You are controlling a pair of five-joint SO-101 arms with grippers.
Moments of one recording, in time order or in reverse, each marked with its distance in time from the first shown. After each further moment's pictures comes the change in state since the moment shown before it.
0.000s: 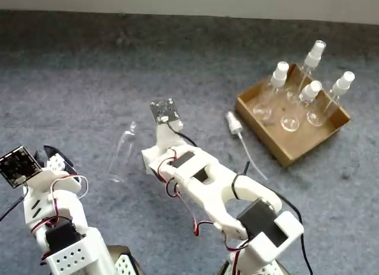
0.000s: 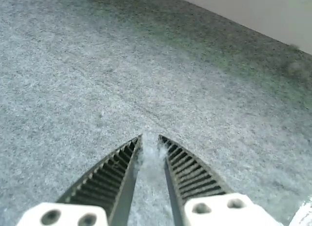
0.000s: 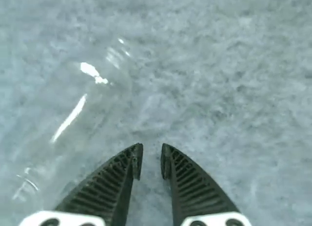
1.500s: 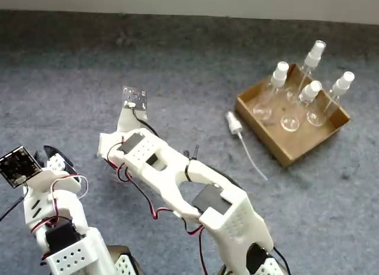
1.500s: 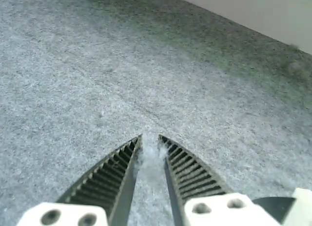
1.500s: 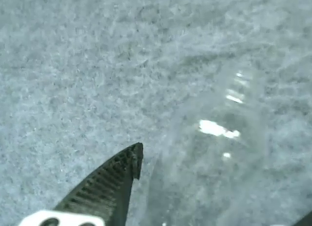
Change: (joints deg) left arm 0.0 0.0 0.0 0.0 0.0; right arm -9.4 27.6 -43.2 19.4 -32.4
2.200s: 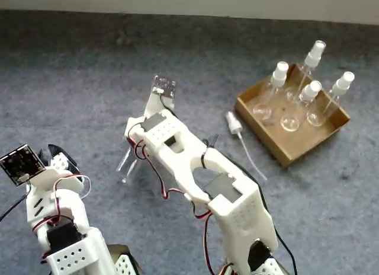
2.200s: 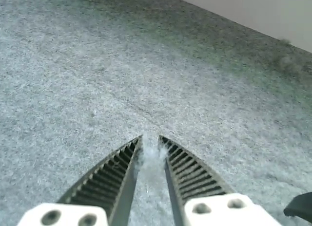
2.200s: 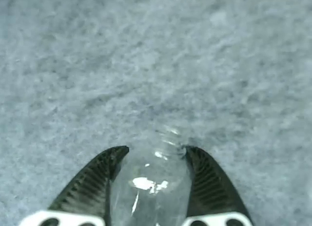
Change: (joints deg) left arm 1.8 0.0 0.0 0.4 0.0; right arm 8.4 1.4 -2.7 13.6 -0.1
